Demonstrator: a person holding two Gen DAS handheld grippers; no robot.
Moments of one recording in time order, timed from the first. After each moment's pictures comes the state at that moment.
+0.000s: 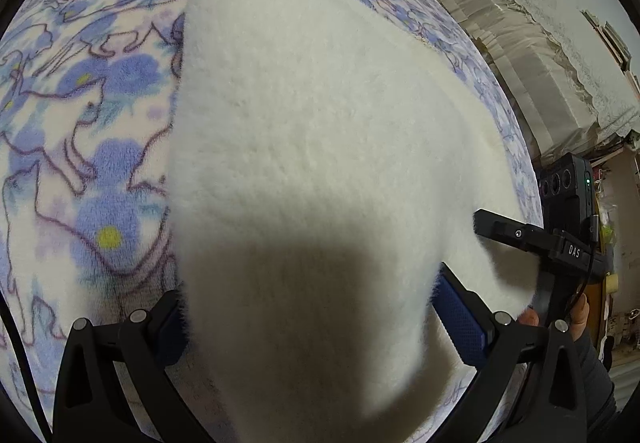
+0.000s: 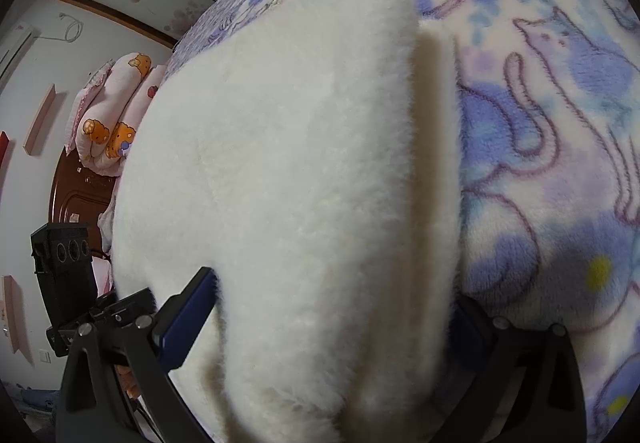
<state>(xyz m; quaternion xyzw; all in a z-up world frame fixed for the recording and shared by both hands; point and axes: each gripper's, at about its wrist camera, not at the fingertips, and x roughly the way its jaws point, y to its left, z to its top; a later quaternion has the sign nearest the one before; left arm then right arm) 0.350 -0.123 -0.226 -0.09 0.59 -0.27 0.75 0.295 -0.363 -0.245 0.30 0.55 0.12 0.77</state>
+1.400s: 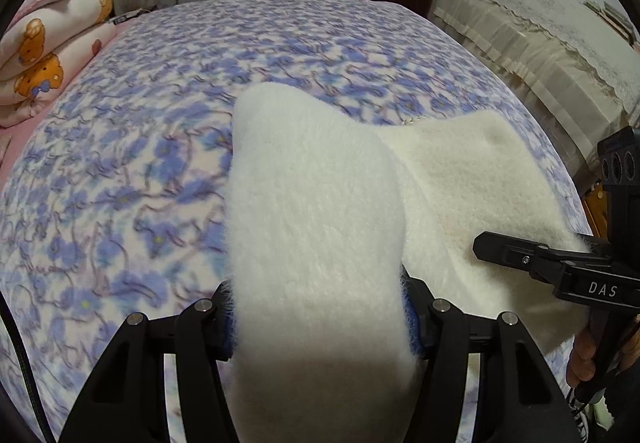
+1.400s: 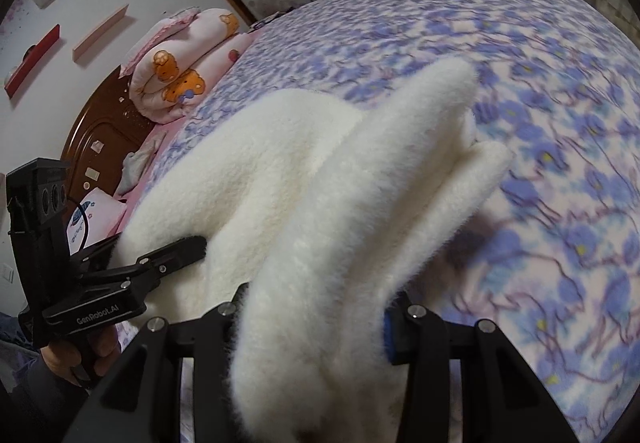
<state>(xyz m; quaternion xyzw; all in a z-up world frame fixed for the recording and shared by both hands) 0.275 0.042 -0.089 0.02 0.48 -0.16 0.86 0.265 -0.149 -0.121 0.17 0.48 0.19 0.84</state>
